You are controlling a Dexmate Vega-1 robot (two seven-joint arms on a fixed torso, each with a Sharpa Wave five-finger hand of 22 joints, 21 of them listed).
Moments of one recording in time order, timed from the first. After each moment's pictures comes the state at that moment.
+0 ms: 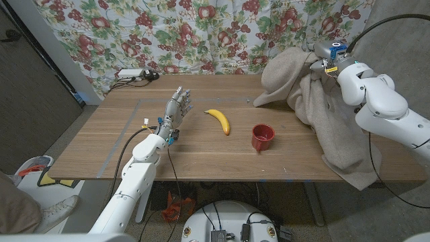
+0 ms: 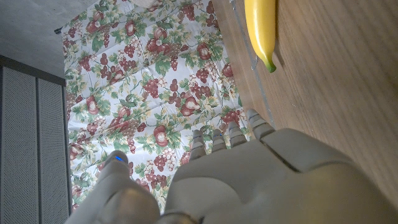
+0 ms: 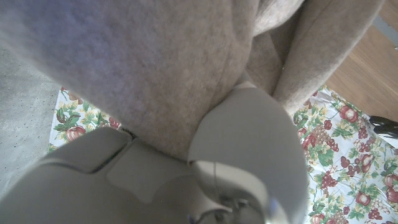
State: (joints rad) left arm 1.09 0.25 0.06 -1.55 -0.33 -0.16 -0.21; left_hand 0.05 0.02 0.34 -0.09 0.19 0.03 -0.13 0.19 0.17 -0.09 -0.02 0.20 0.19 -0.12 0.02 0.18 0.18 -0.06 0.08 0.19 0.17; right arm -0.85 -1.11 -0.33 -2.16 -0.71 -0.62 0.16; right_hand 1.21 0.06 0.28 -0.16 0.56 0.49 -0.14 1.01 0.87 0.62 -0.19 1.46 1.21 0.98 -0.15 1.39 1.23 0.78 -0.09 1.54 0.45
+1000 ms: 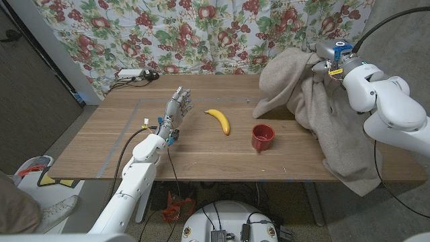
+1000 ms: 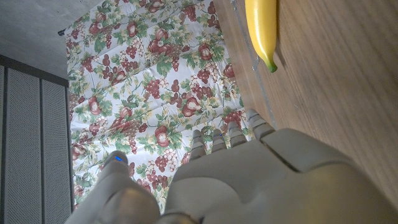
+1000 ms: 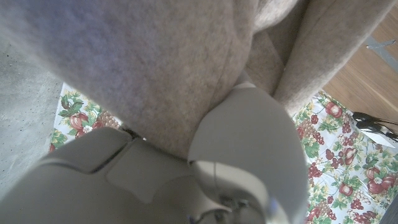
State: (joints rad) left arm 1.07 0.25 0.07 -1.52 -0.33 -0.18 -0.23; left_hand 0.05 0.02 0.33 -0.10 0.19 0.03 -0.13 0.19 0.17 -0.09 -0.02 0.20 0.19 -0.12 0.02 0.18 0.18 -0.06 0.08 0.19 0.17; right arm -1.00 -1.20 -0.23 -2.36 -0.73 -0.73 0.21; right_hand 1.21 0.07 0.29 -0.16 0.57 0.49 -0.14 1.03 0.87 0.62 -0.19 1.46 1.22 0.97 -0.14 1.40 1.23 0.78 -0.09 1.55 0.44
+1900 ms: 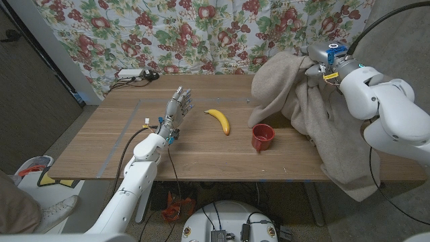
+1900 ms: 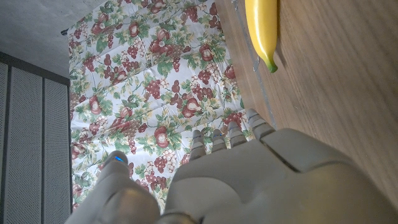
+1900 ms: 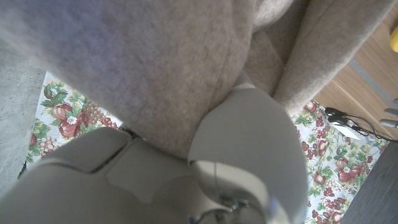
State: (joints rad) left arm 1.04 0.24 0.07 -1.46 -0.34 -0.21 -0.26; left_hand 0.05 0.02 0.33 -0.10 0.19 0.03 -0.13 0.19 0.17 -0.09 -0.02 0.20 0.19 -0.12 0.02 0.18 0.18 -0.06 0.08 0.19 0.17; right arm -1.05 -1.24 -0.23 -2.52 -0.79 -0.81 0.31; right_hand 1.20 0.08 0.31 -0.17 0.58 0.47 -0.14 1.06 0.87 0.62 -0.19 1.47 1.22 0.96 -0.14 1.40 1.23 0.78 -0.09 1.55 0.43
